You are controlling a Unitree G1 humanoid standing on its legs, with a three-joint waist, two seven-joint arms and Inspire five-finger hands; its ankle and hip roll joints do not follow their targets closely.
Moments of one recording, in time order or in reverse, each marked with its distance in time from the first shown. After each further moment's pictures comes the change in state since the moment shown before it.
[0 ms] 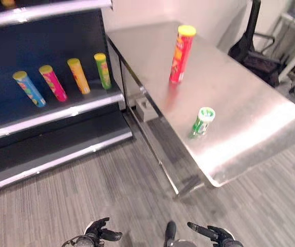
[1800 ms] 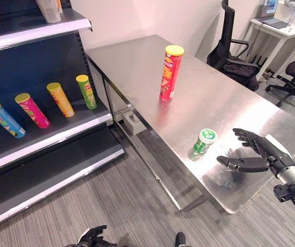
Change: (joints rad) left arm 0.098 0.071 0.032 -0.041 0.141 -0.023 -0.088; right arm 0.157 -0.615 -0.282 -1.041 0.088 -0.106 0.220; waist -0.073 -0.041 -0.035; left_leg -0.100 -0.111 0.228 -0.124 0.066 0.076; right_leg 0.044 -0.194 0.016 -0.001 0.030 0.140
